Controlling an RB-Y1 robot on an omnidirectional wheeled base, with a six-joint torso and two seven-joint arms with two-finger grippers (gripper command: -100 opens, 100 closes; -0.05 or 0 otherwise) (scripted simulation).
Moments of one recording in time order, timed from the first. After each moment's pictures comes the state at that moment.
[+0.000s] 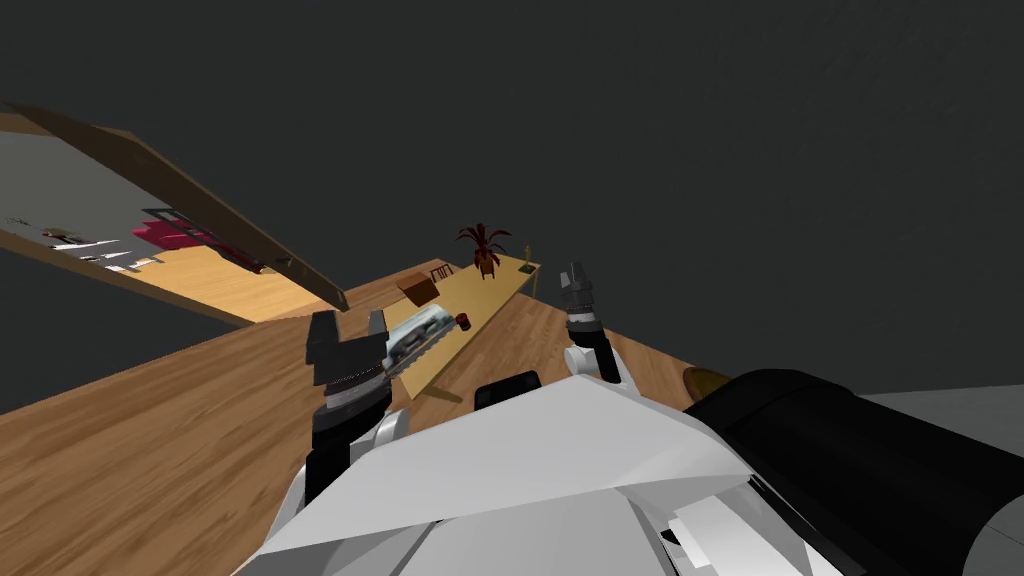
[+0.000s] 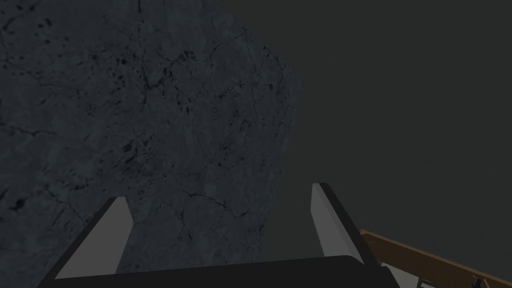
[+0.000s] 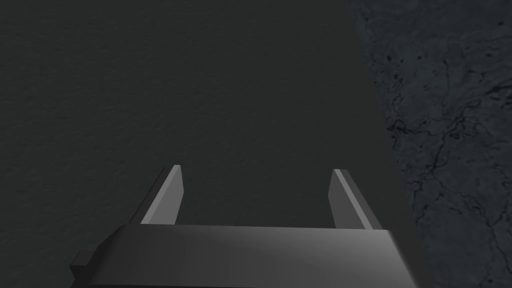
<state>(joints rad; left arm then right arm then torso) 0.59 0.09 0.05 -2.27 -0.04 -0.59 0.10 0.54 -0.01 0.03 -2.34 0.04 -0.39 0.06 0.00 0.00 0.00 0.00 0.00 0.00</state>
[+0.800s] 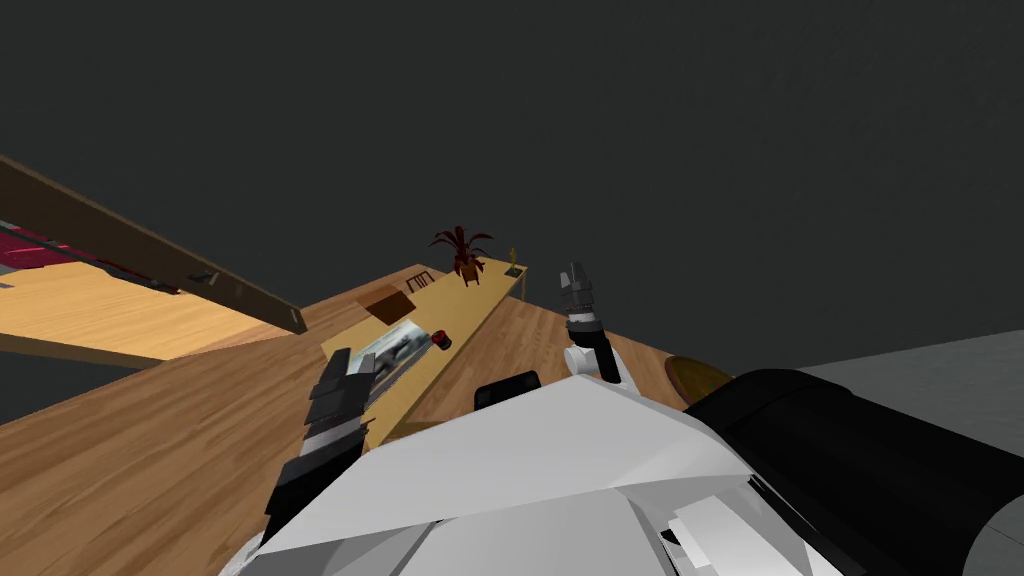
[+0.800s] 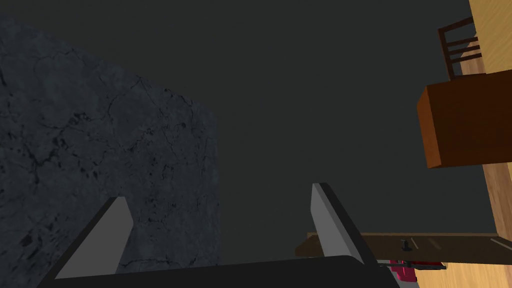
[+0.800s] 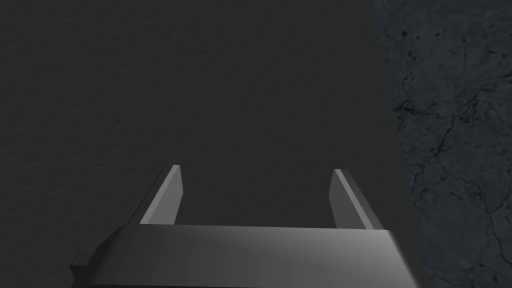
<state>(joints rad) 0.76 0.18 0.19 -2.10 -0.05 -0.55 0.13 0.54 -0.01 0.03 -2.34 0.04 -0.39 0.06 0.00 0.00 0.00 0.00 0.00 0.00</state>
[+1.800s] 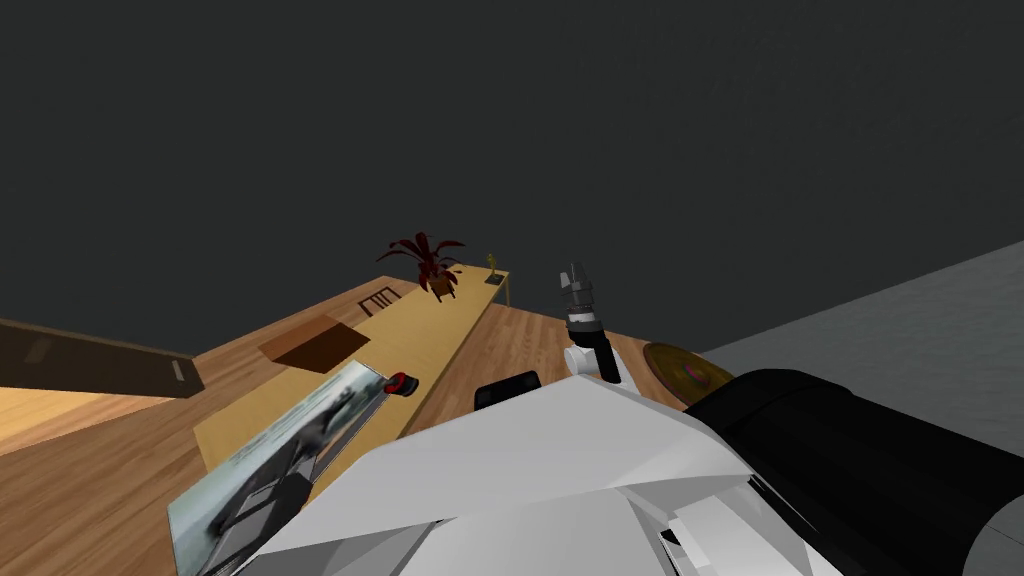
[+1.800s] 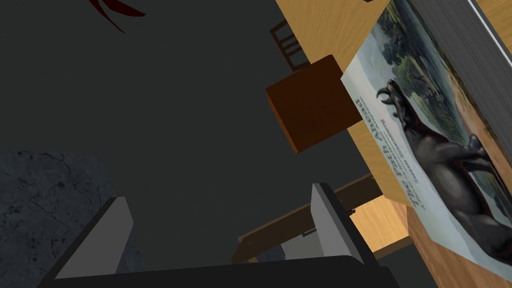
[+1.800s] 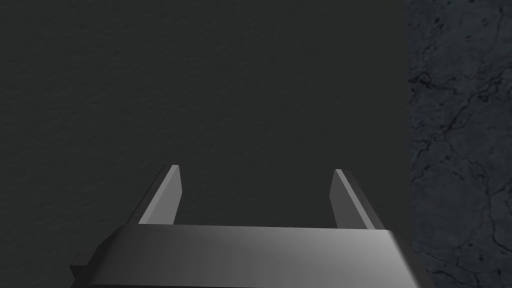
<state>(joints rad) 1.03 0.17 0.37 -1.88 -0.07 -0.49 0.18 0.54 -0.01 0.03 -2.34 0.04 -0.39 0.06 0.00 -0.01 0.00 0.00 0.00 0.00</state>
